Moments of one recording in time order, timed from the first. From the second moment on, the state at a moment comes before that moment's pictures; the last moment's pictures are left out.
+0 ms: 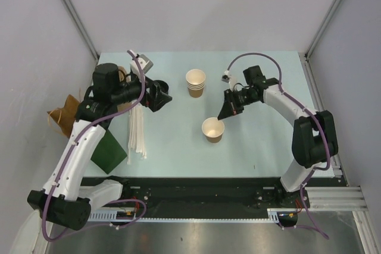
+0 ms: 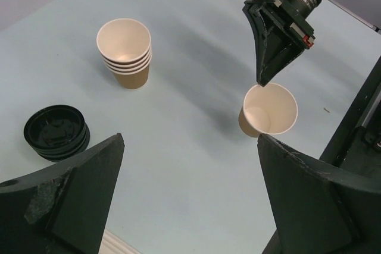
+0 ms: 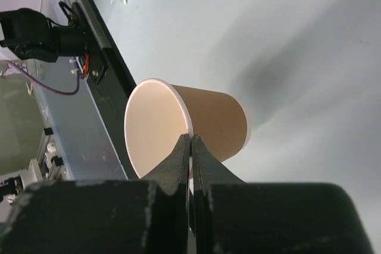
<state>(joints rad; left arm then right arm) -0.26 1.09 1.24 -0.53 0.61 0.11 0.31 1.68 1.29 -0.70 -0.89 -0.06</state>
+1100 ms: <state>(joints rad) -0.26 1.11 1.16 -0.49 0.60 0.11 0.42 1.84 1.28 -0.57 -0.99 -0.19</state>
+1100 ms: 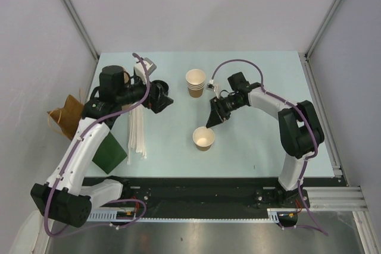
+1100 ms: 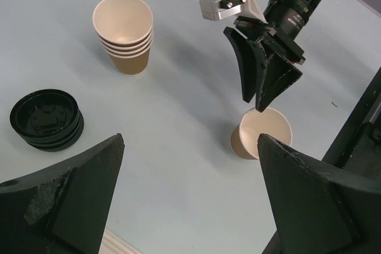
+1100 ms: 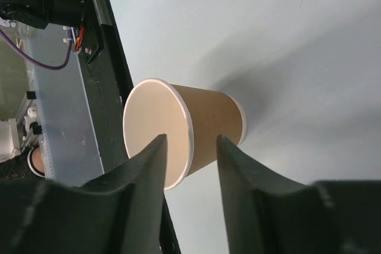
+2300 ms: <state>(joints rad) -0.28 1.90 1.67 -0.72 0.12 0.26 0.26 1.53 1.60 -0.60 -0.55 -0.13</state>
